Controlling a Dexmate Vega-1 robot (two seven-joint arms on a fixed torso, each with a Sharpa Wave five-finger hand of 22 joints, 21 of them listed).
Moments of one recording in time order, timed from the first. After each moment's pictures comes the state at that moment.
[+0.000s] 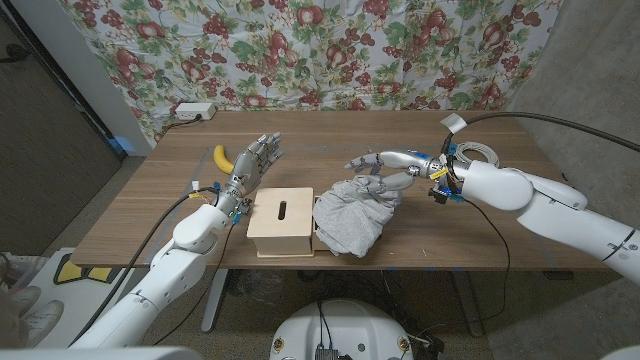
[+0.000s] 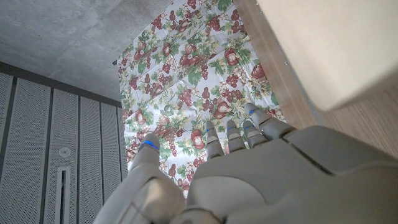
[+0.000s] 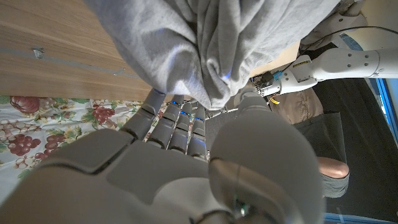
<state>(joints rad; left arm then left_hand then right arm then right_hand) 1.13 0.58 0.23 -1.59 -0.53 -0.35 -0.15 0.04 -0.06 0.54 -0.12 0.25 0.19 -0.15 0.20 0.19 0.08 -0.08 0.20 0.18 -0.02 -0.03 0.19 0.17 0.08 -0.04 0.20 0.17 -1.00 -1.06 -0.38 -2.05 -0.09 0.26 0.26 0.88 0.06 0.15 0.01 0.26 0.32 -0.03 0.19 0.22 0.33 -0.02 0.26 0.24 0.44 -0.05 0.20 0.26 0.40 -0.01 0.90 0.16</state>
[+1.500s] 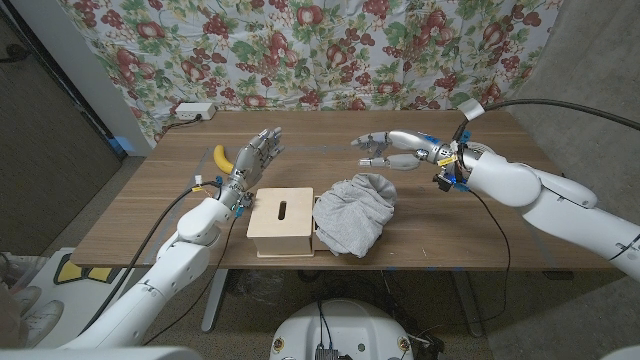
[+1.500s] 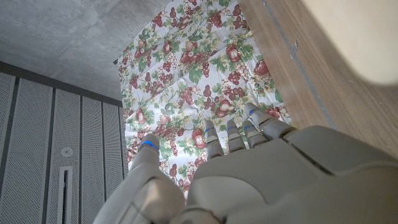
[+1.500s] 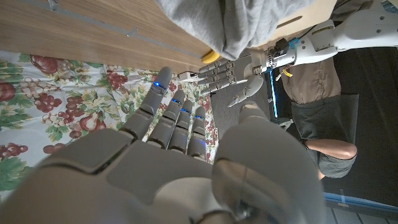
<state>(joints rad) 1.06 0.56 0.25 -1.52 -0.52 -0.36 -0.17 0.04 -0.06 0.53 -0.12 0.25 0.20 -0.15 0.20 0.19 0.08 -0.08 0.20 0.18 -0.02 -0.03 0.19 0.17 0.08 -0.04 0.20 0.17 -1.03 -1.04 -0.31 -2.07 -0.11 0.25 0.14 0.76 0.12 0.15 0.07 0.25 0.36 -0.02 0.20 0.20 0.38 -0.01 0.26 0.22 0.46 -0.05 0.21 0.24 0.36 0.03 0.81 0.17</state>
